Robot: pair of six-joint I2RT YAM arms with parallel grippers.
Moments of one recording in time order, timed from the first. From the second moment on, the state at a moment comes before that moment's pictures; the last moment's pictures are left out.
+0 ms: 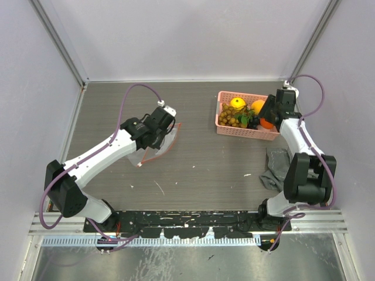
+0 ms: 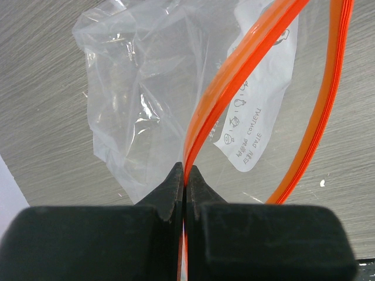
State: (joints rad) left arm -0.75 1.47 1.32 -0.90 -0.43 -0.17; right arm -0.11 1.54 1.13 -0.30 0.12 0.34
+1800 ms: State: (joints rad) left arm -0.75 1.31 1.27 -0.85 -0.41 -0.41; right arm 0.93 1.33 0.81 0.50 0.18 0.93
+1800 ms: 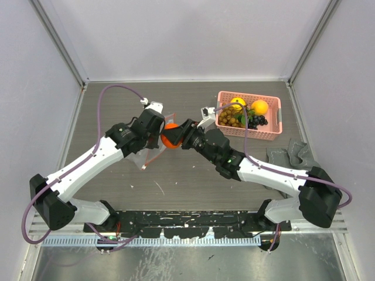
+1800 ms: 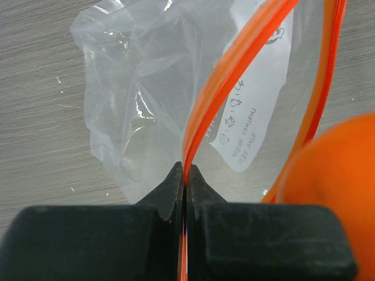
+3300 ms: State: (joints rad) left arm -0.75 1.27 1.24 -0.80 -0.24 -0.40; right arm 0.93 1.51 0.83 0.48 0.31 0.96
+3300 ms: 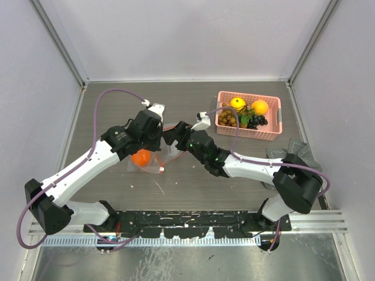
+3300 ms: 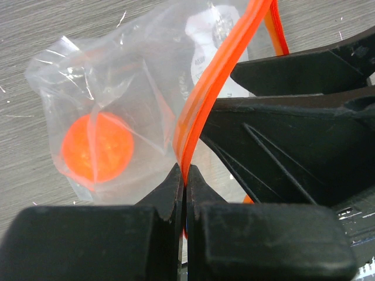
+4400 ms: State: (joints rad) left arm -0.75 1.27 1.24 -0.81 -0.33 -0.37; right arm 0.41 1.27 1.09 -0.14 0.12 0.48
